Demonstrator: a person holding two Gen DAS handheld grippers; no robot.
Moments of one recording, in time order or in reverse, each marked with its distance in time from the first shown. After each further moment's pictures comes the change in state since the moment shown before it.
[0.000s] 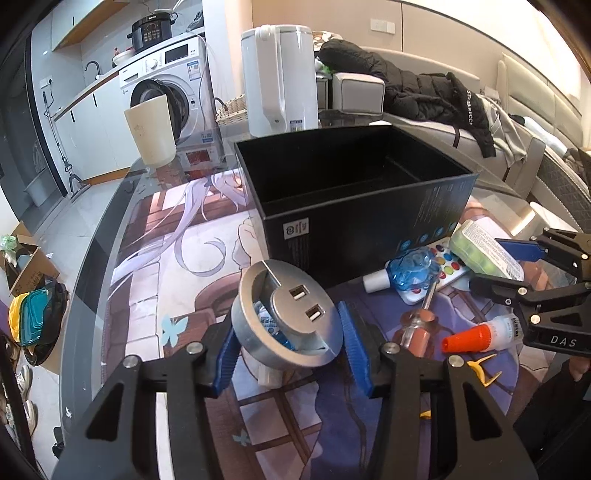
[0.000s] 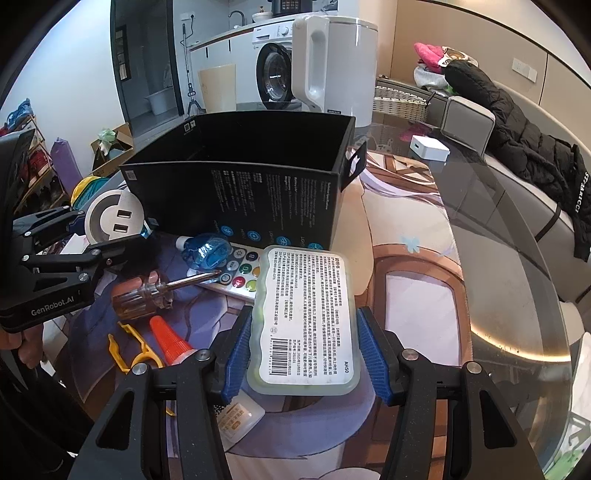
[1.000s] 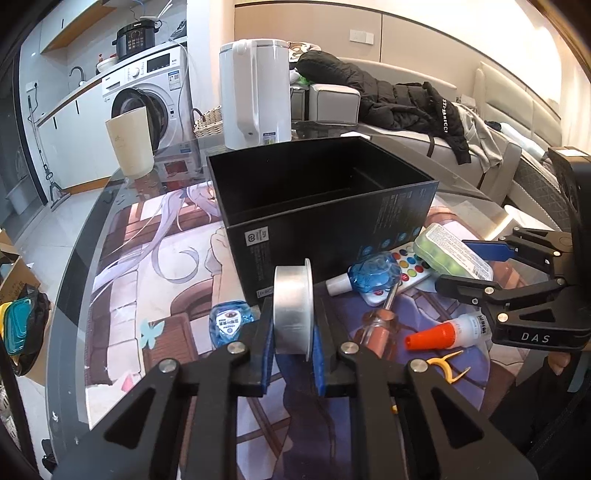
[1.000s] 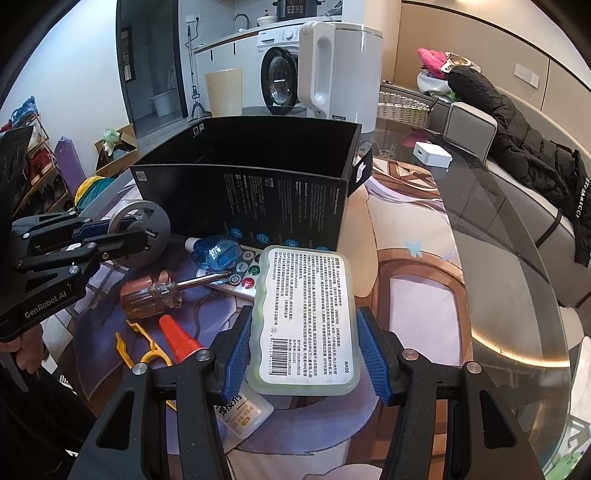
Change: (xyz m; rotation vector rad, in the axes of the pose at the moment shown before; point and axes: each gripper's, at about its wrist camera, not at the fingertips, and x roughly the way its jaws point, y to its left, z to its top) left arm -0.013 -0.008 -0.004 0.013 -0.042 -0.098; right arm -0.005 0.004 -0.002 -0.006 -0.016 0.006
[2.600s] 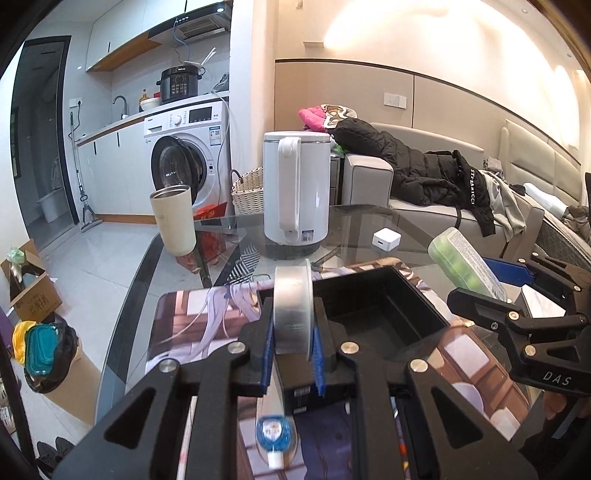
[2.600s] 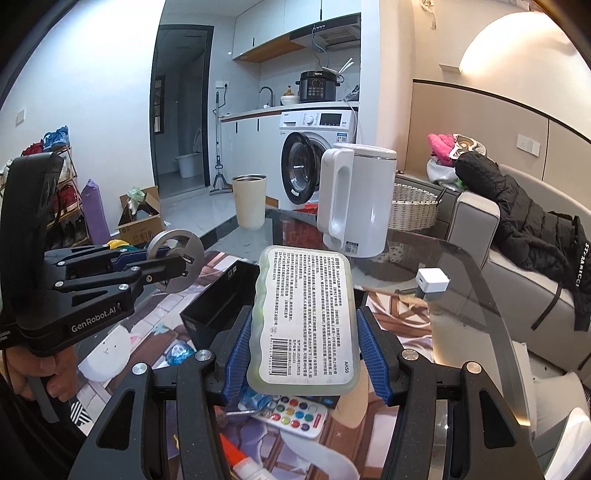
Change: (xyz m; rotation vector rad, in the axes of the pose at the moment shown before) left arm -0.037 0.018 0.076 -0.081 -0.233 0.113; right arm -0.074 0.014 0.084 -0.065 -0.328 0.040
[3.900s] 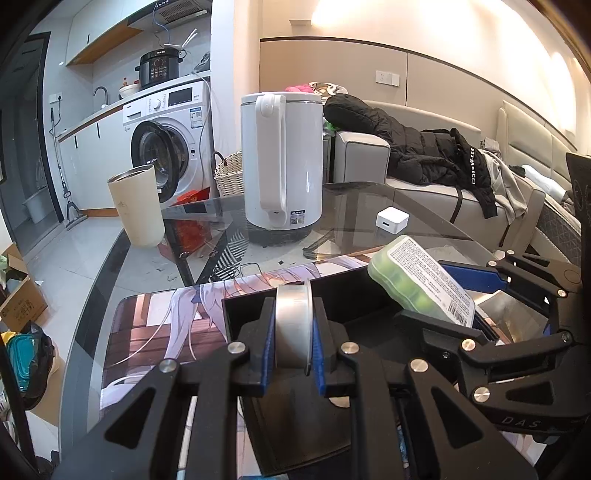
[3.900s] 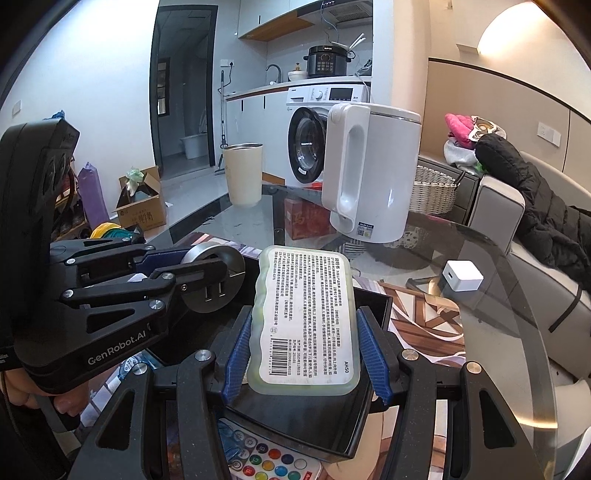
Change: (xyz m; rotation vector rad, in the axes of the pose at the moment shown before) left arm 0.079 -0.007 -0.001 0.031 0.070 -0.035; right arm 0.100 -0.015 -0.004 -0.024 0.094 0.041
